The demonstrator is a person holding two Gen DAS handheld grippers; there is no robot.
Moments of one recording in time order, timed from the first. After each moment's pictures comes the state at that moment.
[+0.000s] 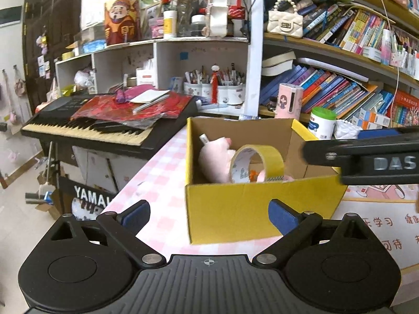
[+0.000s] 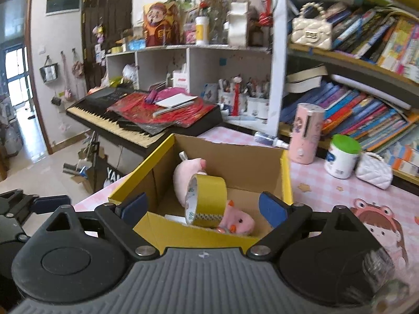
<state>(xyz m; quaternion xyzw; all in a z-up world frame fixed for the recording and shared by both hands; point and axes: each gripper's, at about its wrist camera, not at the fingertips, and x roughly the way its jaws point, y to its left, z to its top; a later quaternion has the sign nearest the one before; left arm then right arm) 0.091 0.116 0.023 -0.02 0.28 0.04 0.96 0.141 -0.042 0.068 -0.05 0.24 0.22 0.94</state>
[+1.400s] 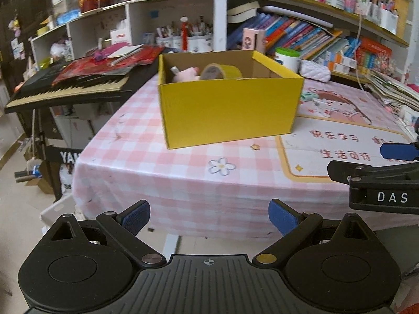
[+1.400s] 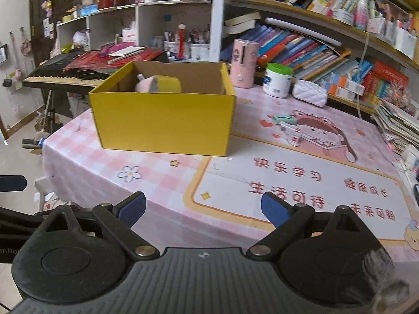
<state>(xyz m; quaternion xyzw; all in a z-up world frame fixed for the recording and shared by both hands) 0.009 0.095 -0.012 0.02 0.37 -0.04 0.93 0.010 -0.080 0.001 -0.05 0.33 0.08 0.94</state>
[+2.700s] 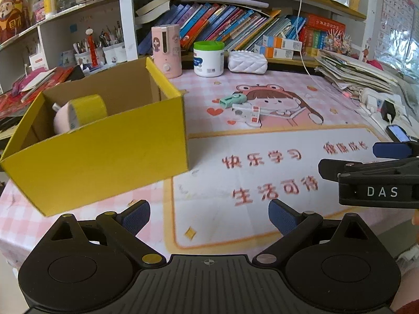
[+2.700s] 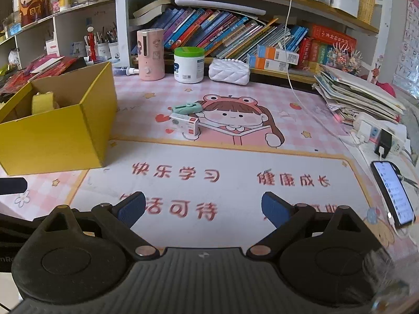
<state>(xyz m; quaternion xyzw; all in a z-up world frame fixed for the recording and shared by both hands) 0.108 -0.059 -0.018 0.05 0.37 -0.14 0.92 0.082 -0.234 -0.007 -0.01 0.35 -0.03 0.94</state>
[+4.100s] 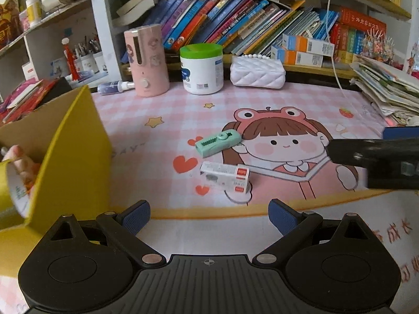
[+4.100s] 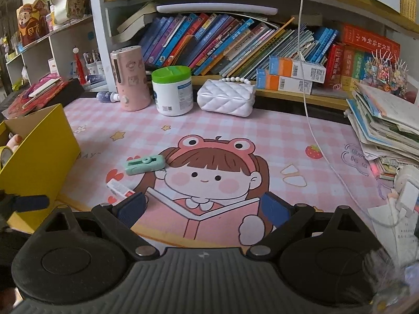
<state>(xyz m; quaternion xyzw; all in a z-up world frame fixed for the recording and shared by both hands) 0.253 -0.189 -0.045 0.06 0.38 -0.06 0.92 0.254 -0.366 -0.009 0.01 0.34 0.07 0.94</state>
